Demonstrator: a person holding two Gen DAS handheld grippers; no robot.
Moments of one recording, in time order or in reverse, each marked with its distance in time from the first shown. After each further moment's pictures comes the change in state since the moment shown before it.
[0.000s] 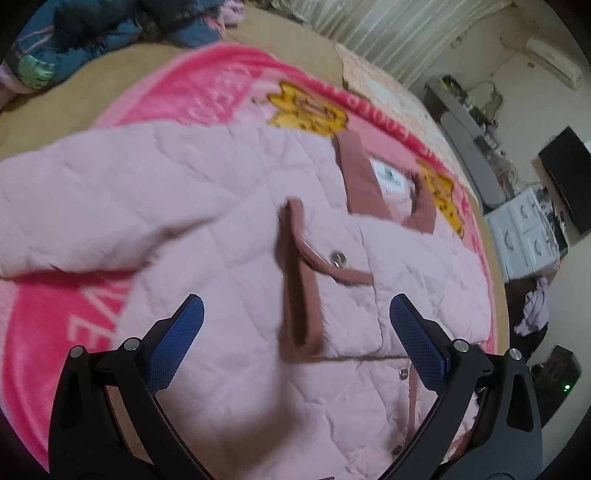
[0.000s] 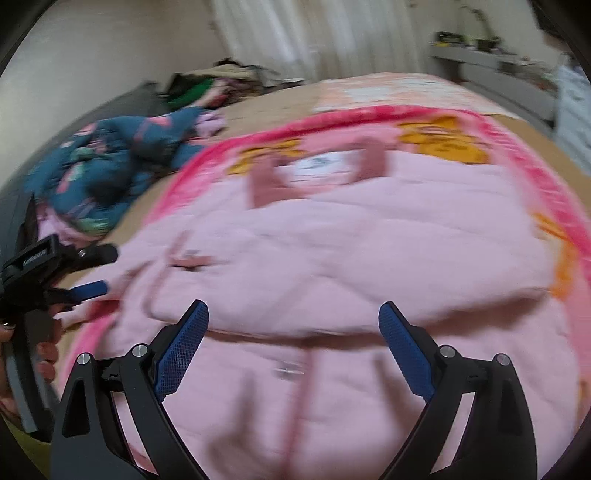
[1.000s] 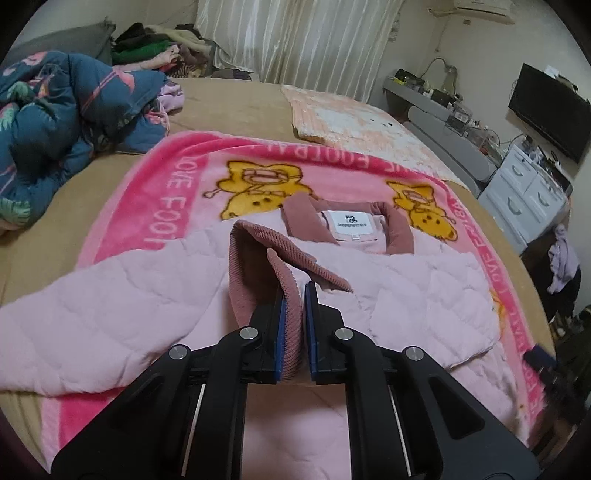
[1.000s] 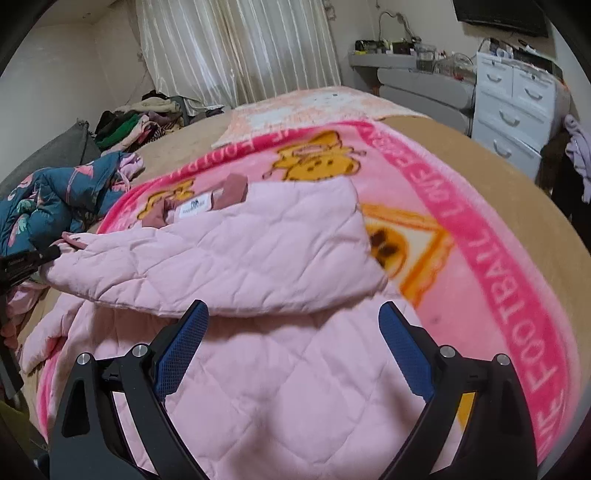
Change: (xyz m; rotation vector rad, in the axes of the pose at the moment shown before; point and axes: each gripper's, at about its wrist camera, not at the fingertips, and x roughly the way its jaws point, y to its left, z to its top) left arm -0.023 -0.071 0.038 0.317 -0.193 0.091; right arm -0.062 -0.100 0.013 0.129 -0.083 -0.169
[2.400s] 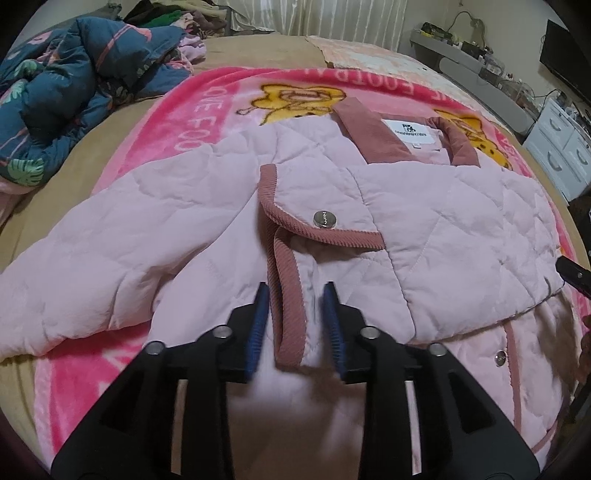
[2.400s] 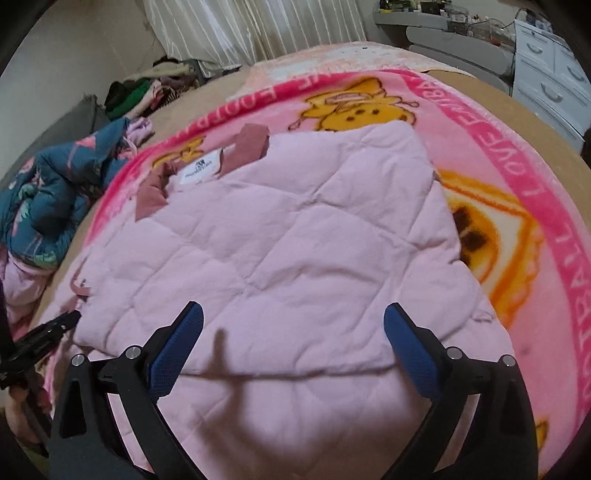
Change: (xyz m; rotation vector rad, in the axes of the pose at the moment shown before) left arm 0.056 0.026 -0.073 0.031 0.158 0.152; right arm 0.098 0.012 0.004 0.010 0.178 0.116
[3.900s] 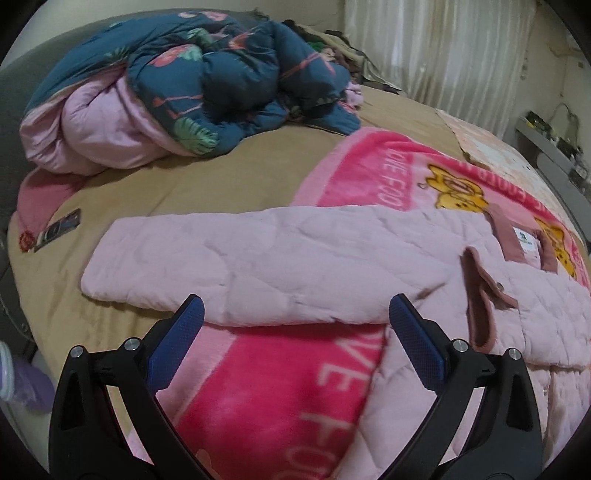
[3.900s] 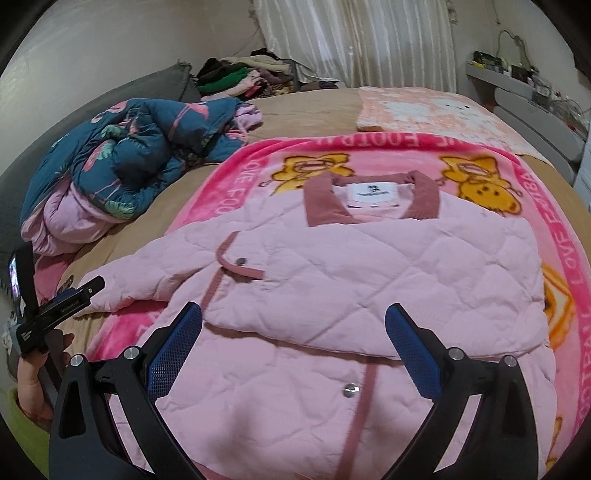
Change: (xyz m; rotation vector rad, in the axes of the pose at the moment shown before) left arm -0.110 0.163 -0.043 -0.354 -0.188 0.299; right arm -0.052 0.201 -0.018 -0.304 -0.047 0.151
